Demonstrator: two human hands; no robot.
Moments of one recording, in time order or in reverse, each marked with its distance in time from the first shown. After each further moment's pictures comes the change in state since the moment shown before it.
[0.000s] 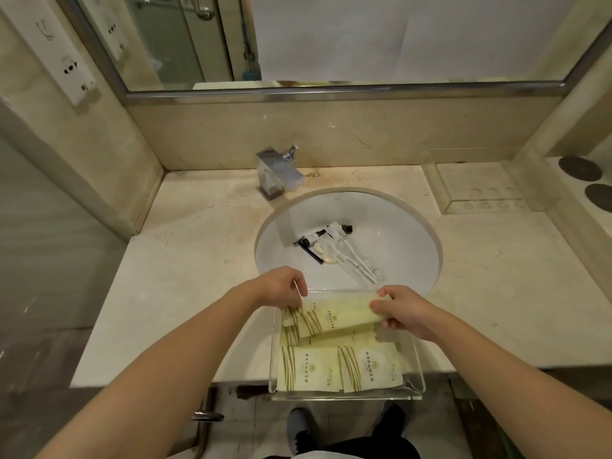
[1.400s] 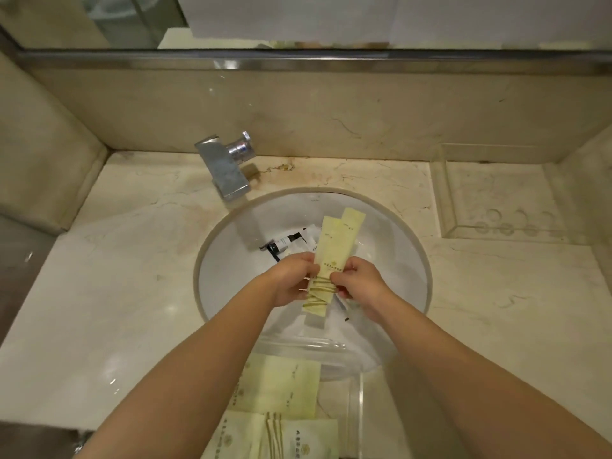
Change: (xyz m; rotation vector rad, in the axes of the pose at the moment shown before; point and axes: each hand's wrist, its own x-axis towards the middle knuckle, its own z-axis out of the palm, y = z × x) left_hand 0.154 0.094 0.019 -1.005 0.047 -0.280; right_hand 0.124 -0.061 -0.051 0.192 0.024 -0.114
